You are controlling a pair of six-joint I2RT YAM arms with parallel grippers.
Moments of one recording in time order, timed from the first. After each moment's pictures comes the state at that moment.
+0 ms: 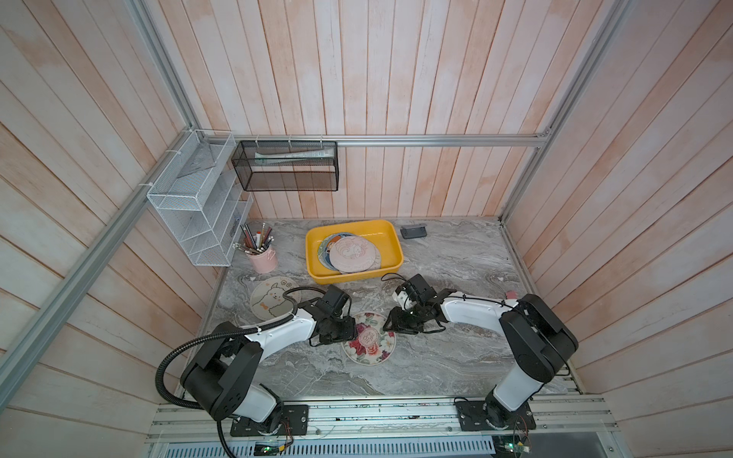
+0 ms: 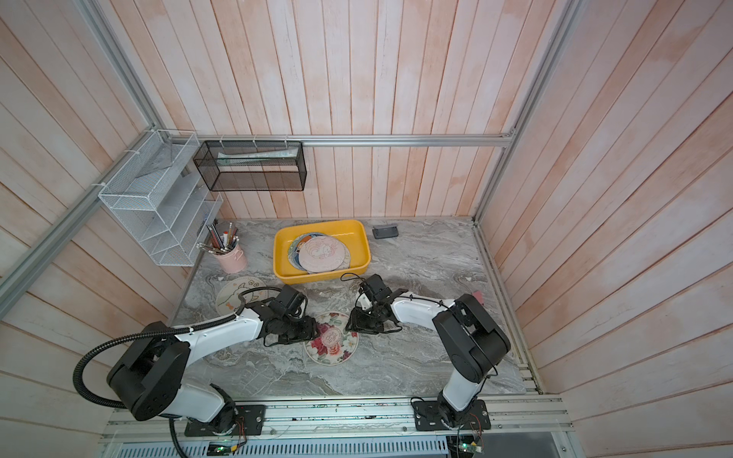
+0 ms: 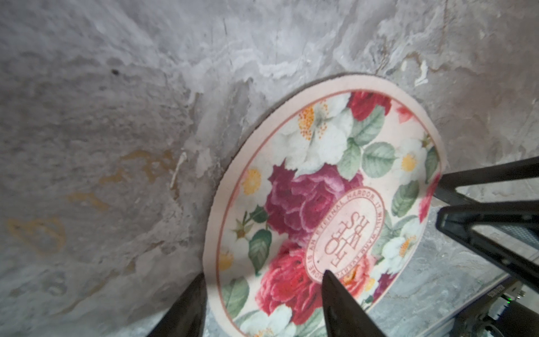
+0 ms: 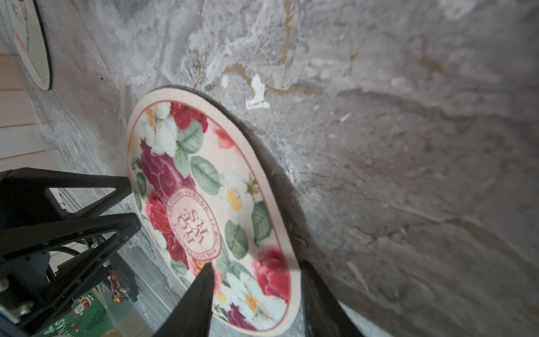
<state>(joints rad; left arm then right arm) -0.62 1.49 0.74 -0.45 0.24 -0.65 0.67 1.70 0.88 -0.34 -0.46 0.66</state>
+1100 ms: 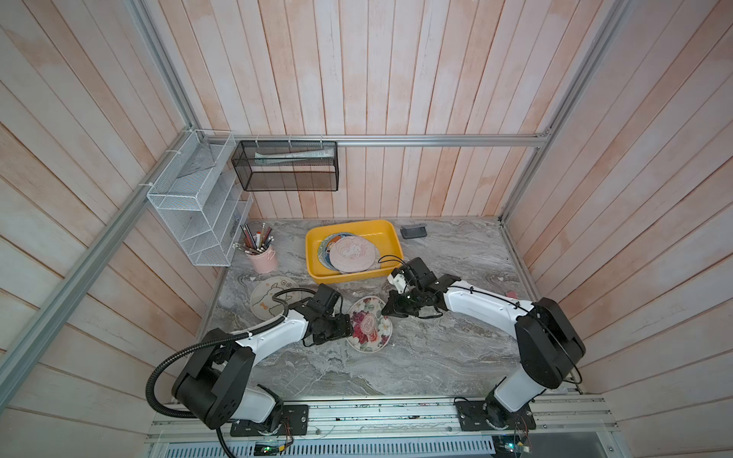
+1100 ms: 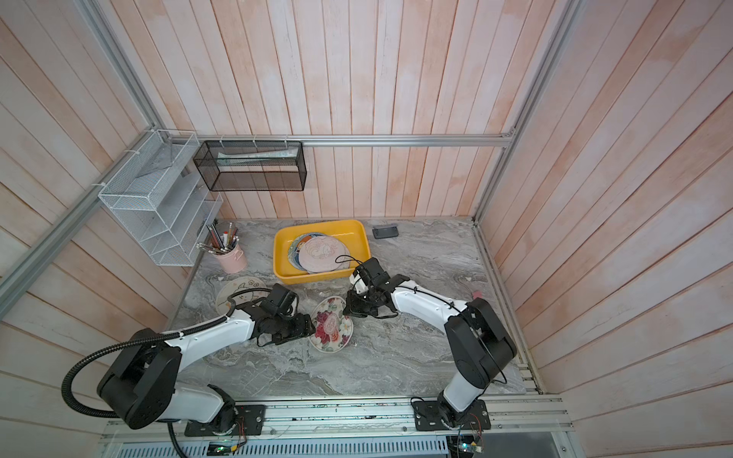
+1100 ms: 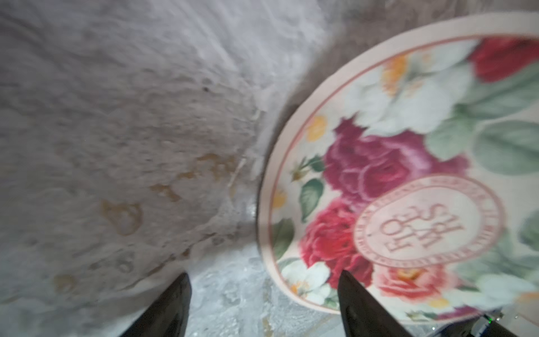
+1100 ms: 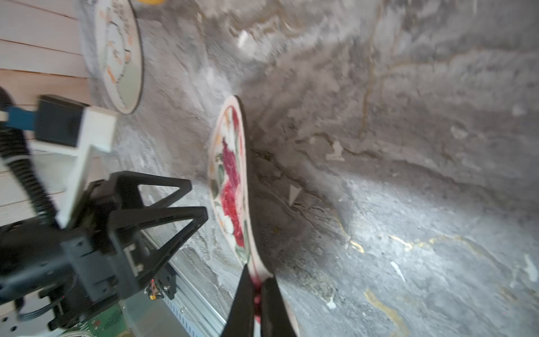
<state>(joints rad) -0.52 1.42 0.70 -0.46 0.23 -0.69 0.68 1.64 1.10 -0.48 -0.46 0.66</state>
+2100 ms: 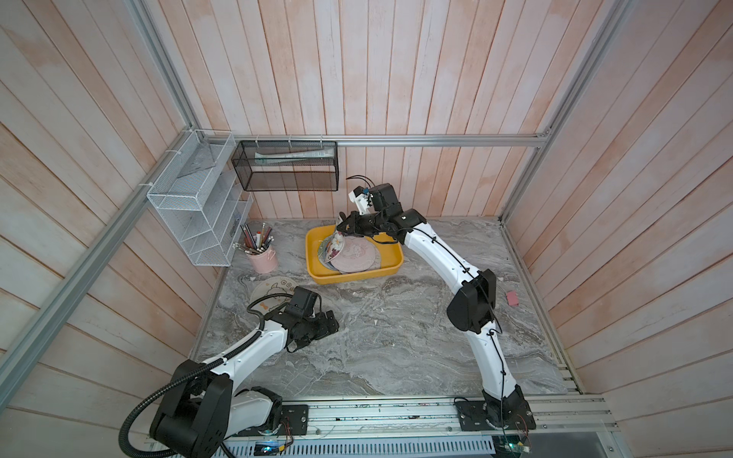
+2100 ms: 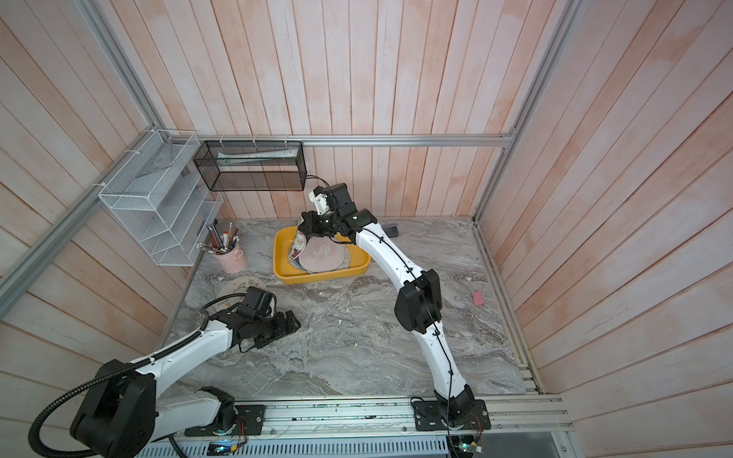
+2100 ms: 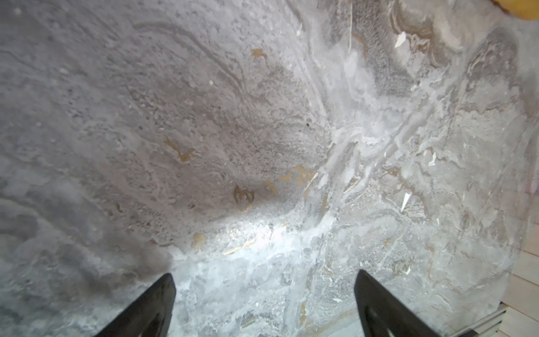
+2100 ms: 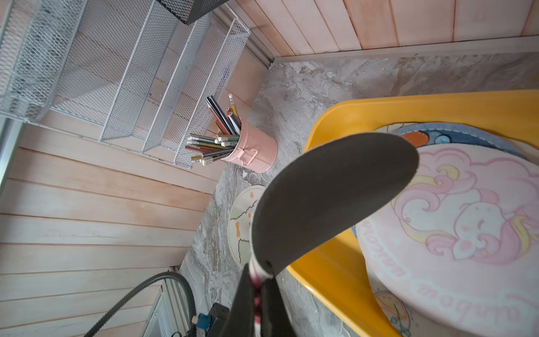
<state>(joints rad) -0.38 1.24 0.60 -0.49 0.22 -0.70 0.65 2.37 2.44 -0.62 -0.54 0.60</state>
